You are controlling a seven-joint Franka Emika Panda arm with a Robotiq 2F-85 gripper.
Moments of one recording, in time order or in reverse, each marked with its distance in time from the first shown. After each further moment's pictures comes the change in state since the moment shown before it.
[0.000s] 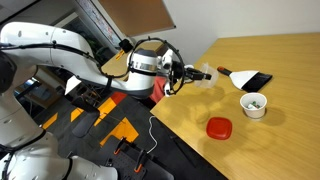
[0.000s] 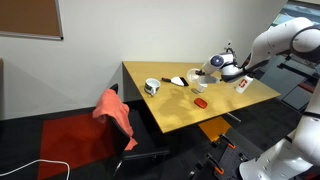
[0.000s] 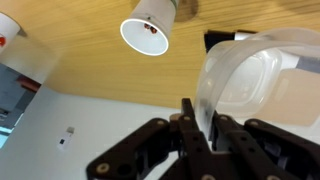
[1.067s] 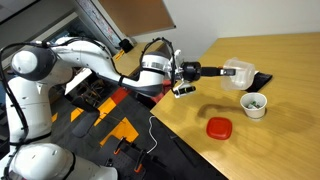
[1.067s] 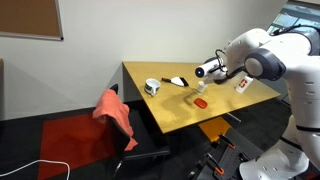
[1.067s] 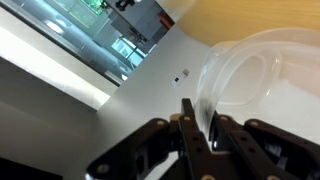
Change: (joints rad) arm 0.587 0.373 -0.644 0.124 0.147 -0.398 0.073
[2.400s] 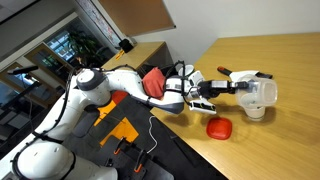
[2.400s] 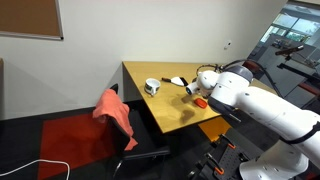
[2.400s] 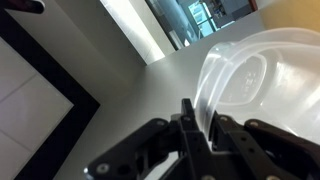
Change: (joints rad) arm 0.074 0.684 -0.186 0.252 0.394 -0.147 -0.210
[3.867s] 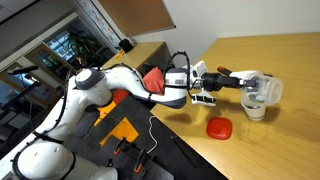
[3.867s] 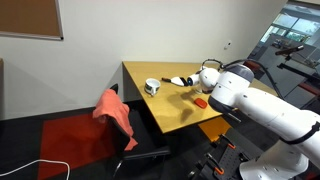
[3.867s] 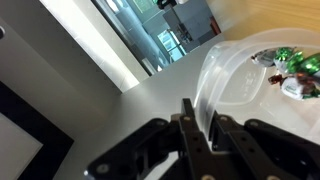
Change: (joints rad) arm 0.001 0.022 -0.121 0.009 0.293 0.245 -0.191
